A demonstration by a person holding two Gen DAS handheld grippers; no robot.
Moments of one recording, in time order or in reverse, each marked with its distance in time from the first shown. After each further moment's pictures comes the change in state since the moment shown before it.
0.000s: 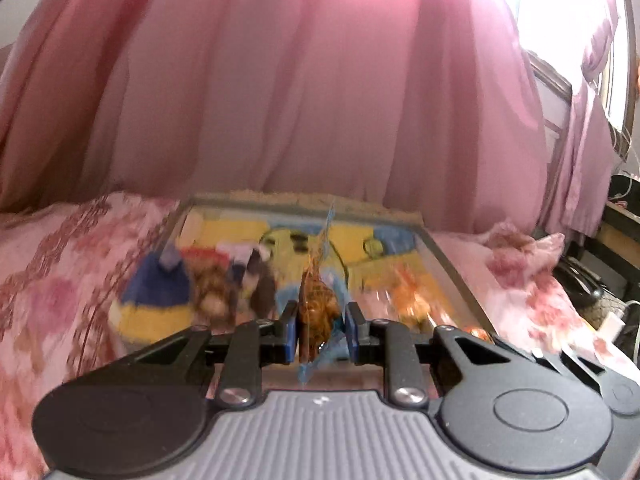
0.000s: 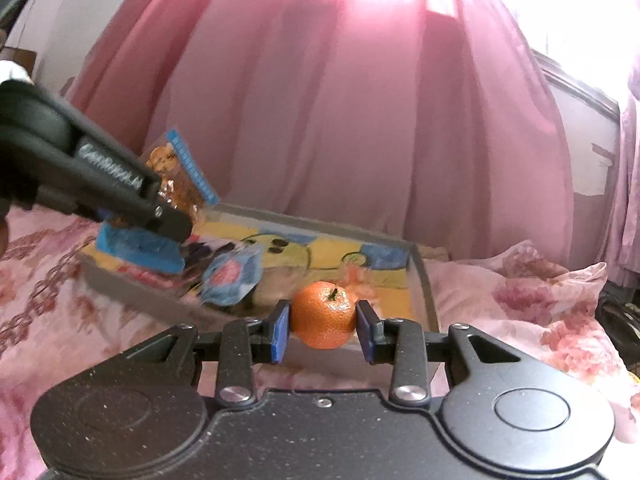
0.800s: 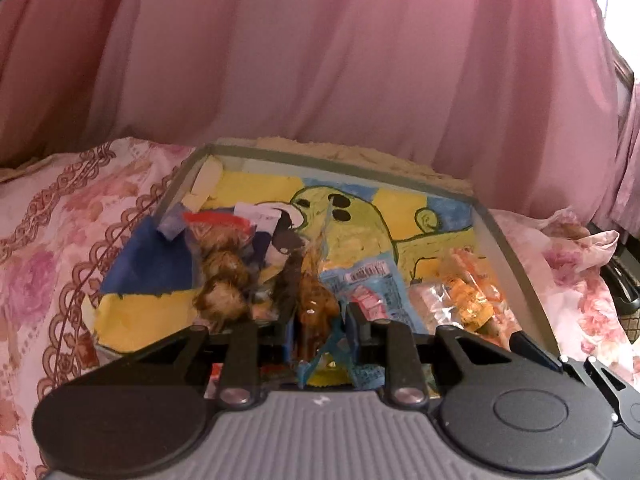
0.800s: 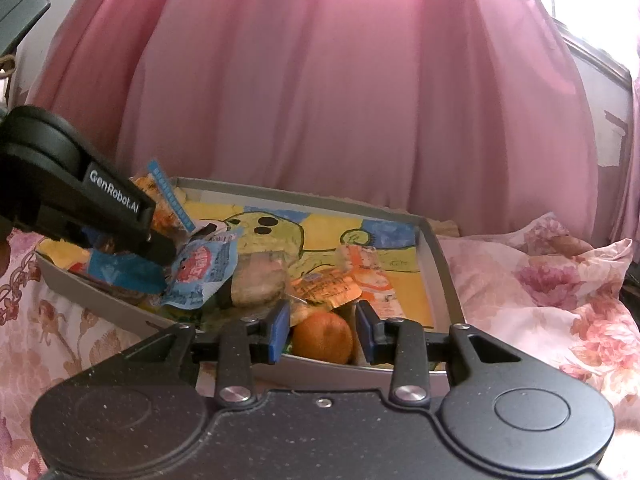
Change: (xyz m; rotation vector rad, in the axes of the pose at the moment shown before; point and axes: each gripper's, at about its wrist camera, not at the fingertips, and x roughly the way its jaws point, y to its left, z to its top) left arm 0.069 0.026 0.004 -0.093 0.168 0.077; right arm 0.057 -0.002 -0.003 0.032 0.080 0.002
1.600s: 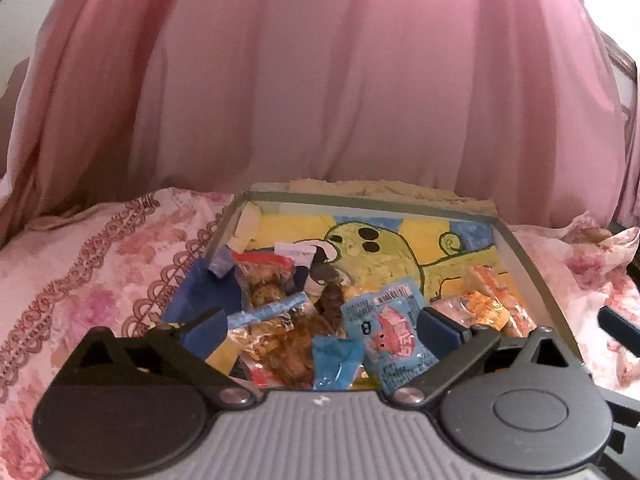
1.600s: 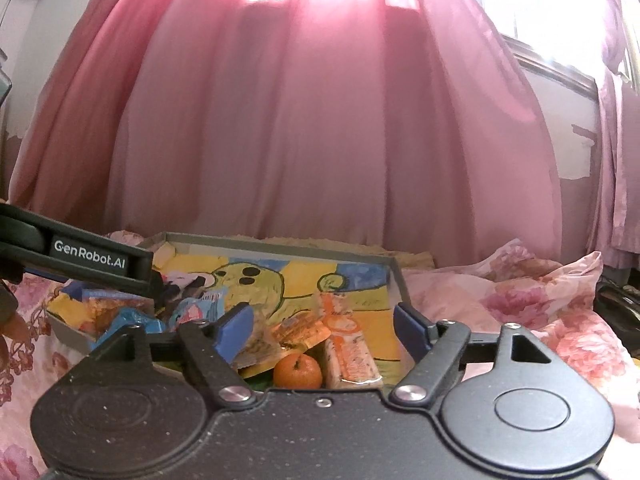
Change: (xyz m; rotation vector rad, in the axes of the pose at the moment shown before) left arm -0.036 -0.010 0.001 0.085 -0.113 0.144; right arm -0.040 -0.019 0.021 0.077 -0.097 -0.037
